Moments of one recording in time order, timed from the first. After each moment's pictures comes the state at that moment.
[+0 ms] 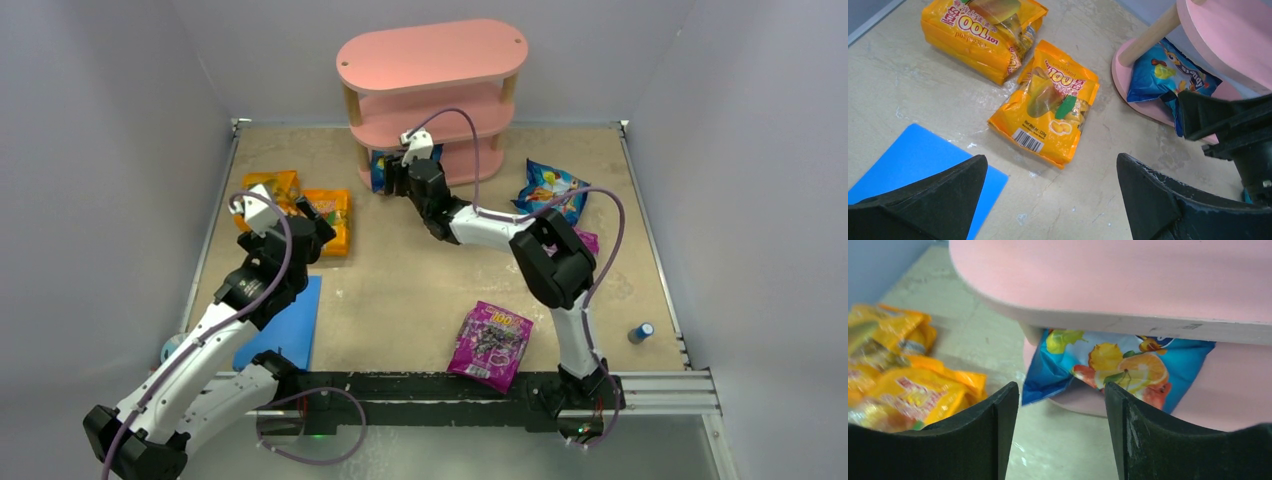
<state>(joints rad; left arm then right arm) -0.53 0.82 0.81 -0.54 -0.77 -0.80 0.74 2.08 1.42 0.49 0.29 0.17</state>
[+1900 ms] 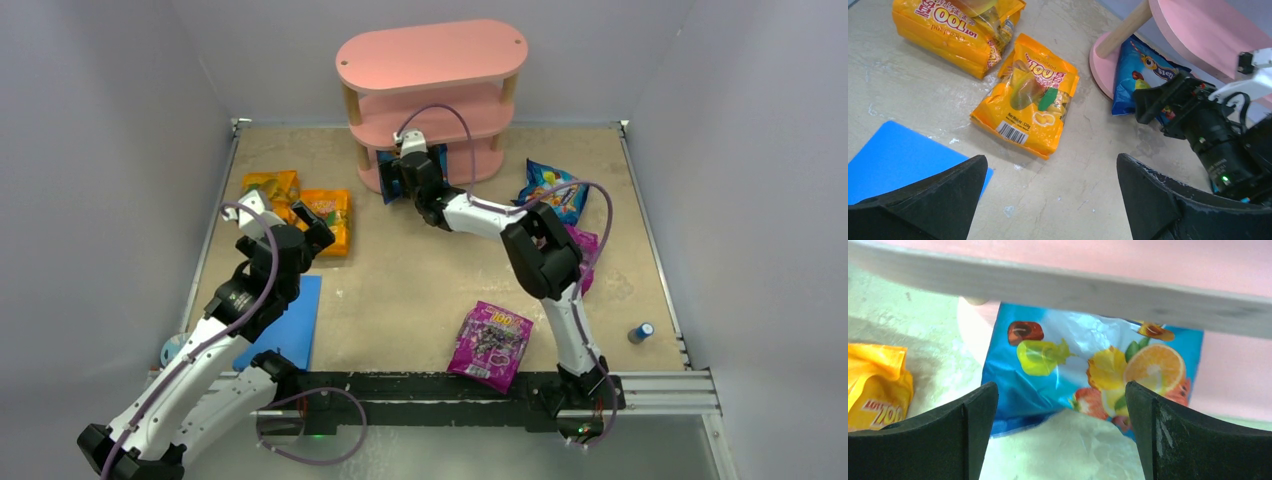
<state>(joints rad) -0.53 0.72 0.77 -0.52 -0.69 -0.80 0.71 2.24 1.65 0.16 0.37 0.15</state>
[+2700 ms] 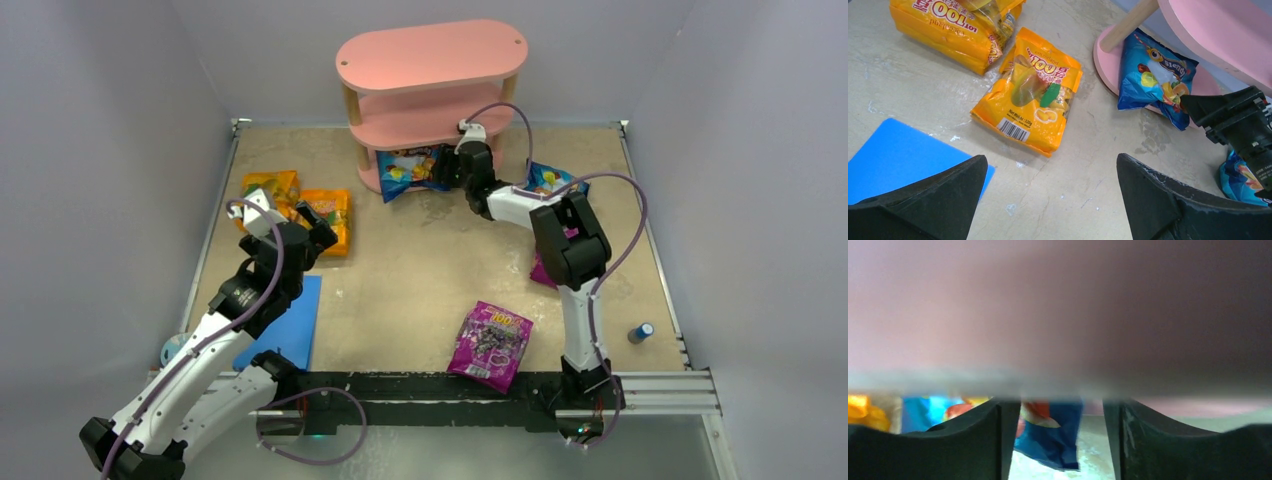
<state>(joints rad) -0.53 0.75 0.77 -0.52 -0.68 -0.80 0.45 2.14 1.41 0.32 0.08 0.40</state>
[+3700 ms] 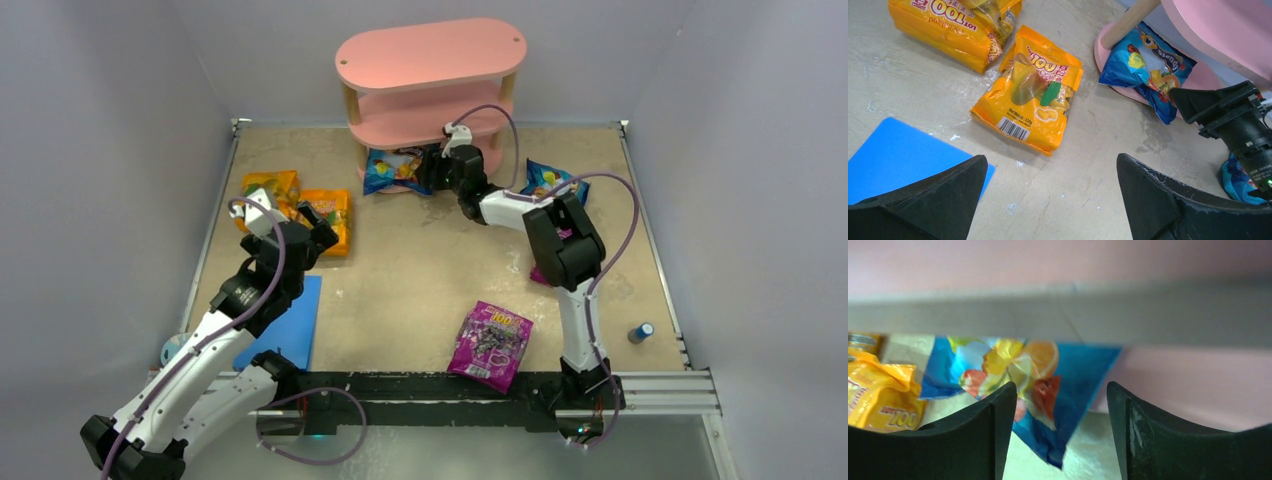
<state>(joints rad) -0.53 0.76 0.77 -0.52 -0.68 -0.80 0.50 2.19 1.45 0.43 -0.03 0.38</state>
